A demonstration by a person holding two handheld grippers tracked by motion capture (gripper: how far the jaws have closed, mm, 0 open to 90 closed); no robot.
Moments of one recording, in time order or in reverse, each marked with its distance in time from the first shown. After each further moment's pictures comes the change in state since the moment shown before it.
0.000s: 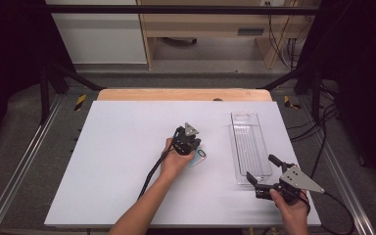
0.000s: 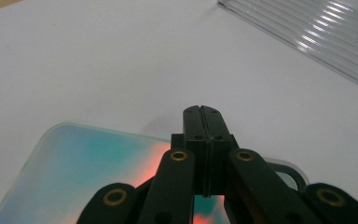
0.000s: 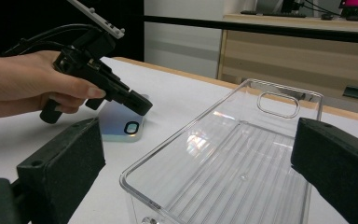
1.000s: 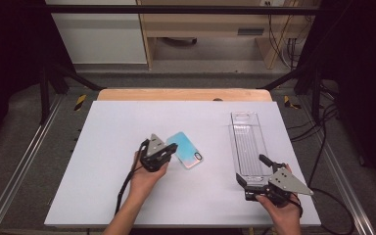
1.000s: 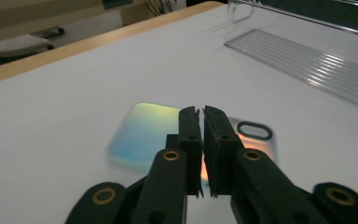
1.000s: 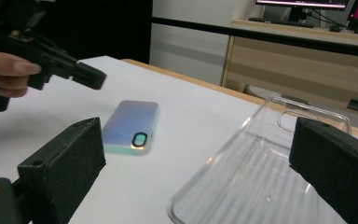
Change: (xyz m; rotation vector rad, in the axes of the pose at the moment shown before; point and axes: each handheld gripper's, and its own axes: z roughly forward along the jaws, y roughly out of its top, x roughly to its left) left arm 0.016 -0.063 -0.126 -0.266 0.088 -0.010; right arm 0.034 0.019 0.009 -0.007 0.011 -0.052
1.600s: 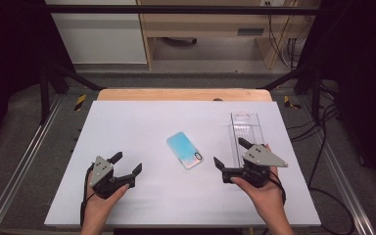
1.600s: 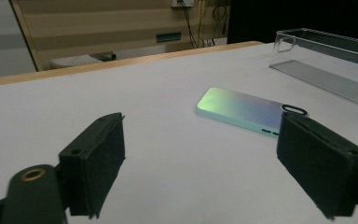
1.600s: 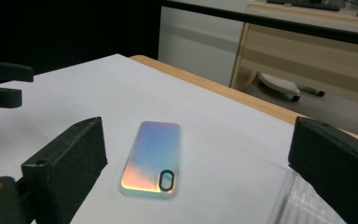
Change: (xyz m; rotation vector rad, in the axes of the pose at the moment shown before) left arm 0.038 -0.059 -0.097 -0.177 0.130 -0.101; right arm 0.030 0.071 0.052 0.121 0.035 0.000
